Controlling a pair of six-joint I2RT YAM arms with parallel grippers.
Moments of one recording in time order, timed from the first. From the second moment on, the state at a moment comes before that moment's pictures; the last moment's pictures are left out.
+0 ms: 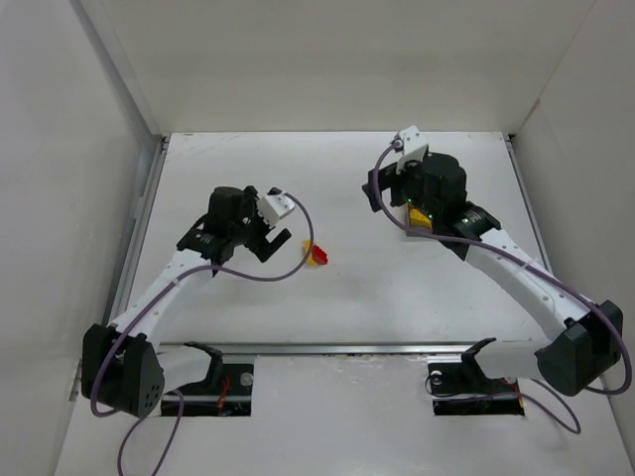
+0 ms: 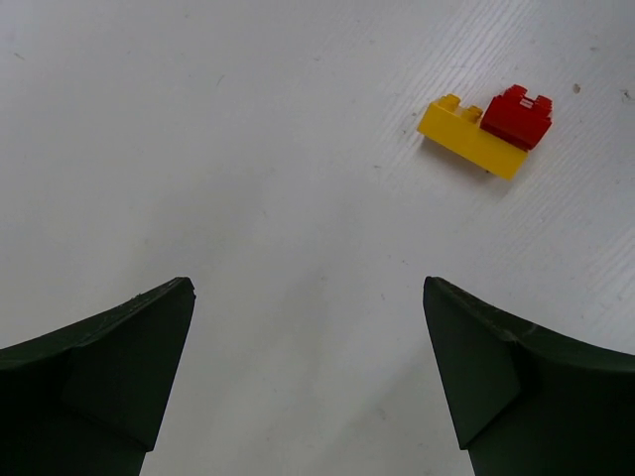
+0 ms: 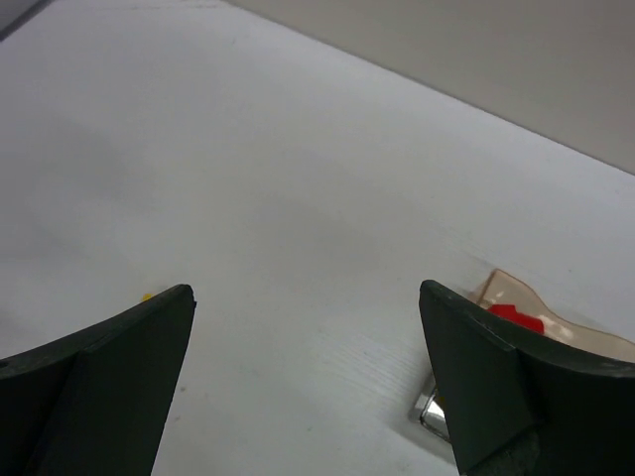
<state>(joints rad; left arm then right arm) -0.33 1.21 0.88 -0.37 0.26 0.60 0.50 1.27 1.12 -0.07 0.03 -0.01</state>
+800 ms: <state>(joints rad) -0.30 0.95 0.76 -0.23 0.07 0.35 0.78 1.49 1.13 -0.14 0.03 -0.35</state>
